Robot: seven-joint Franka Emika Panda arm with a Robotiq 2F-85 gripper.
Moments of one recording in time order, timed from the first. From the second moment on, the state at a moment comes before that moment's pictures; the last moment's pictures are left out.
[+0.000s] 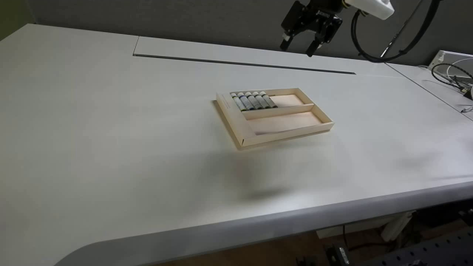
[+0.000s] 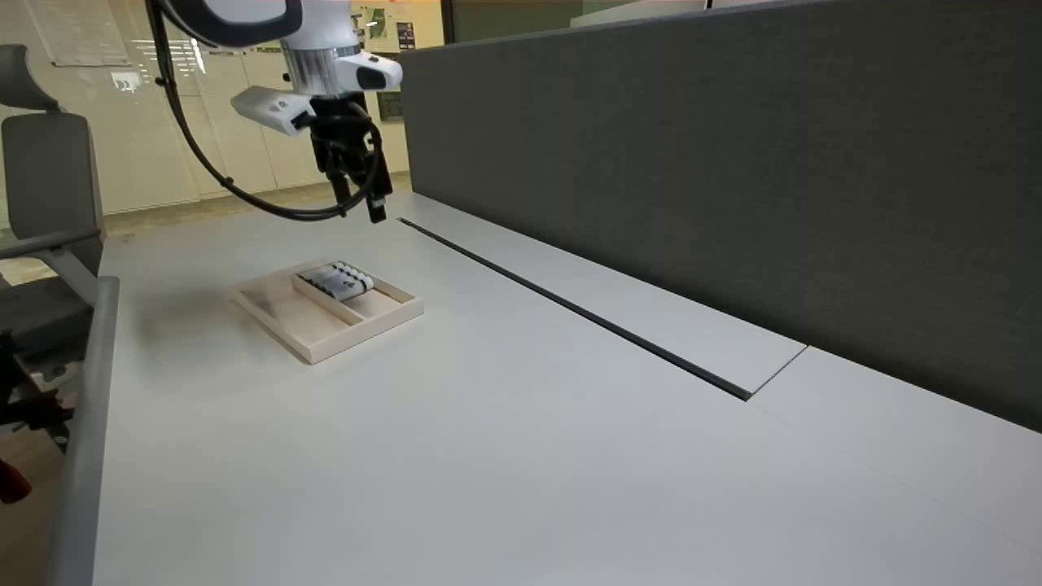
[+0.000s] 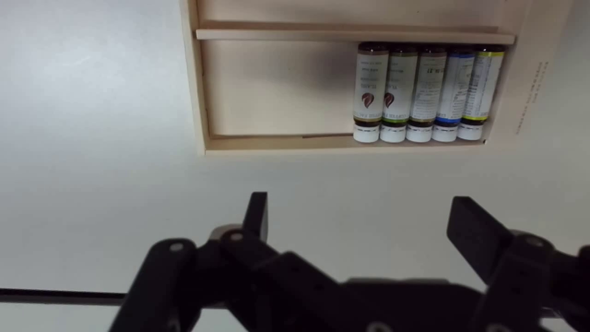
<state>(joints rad) 0.08 0.38 0.10 -2.11 0.21 2.62 -0.17</state>
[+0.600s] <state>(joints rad) 0.08 0.50 0.13 -2.11 0.20 2.67 -0.17</state>
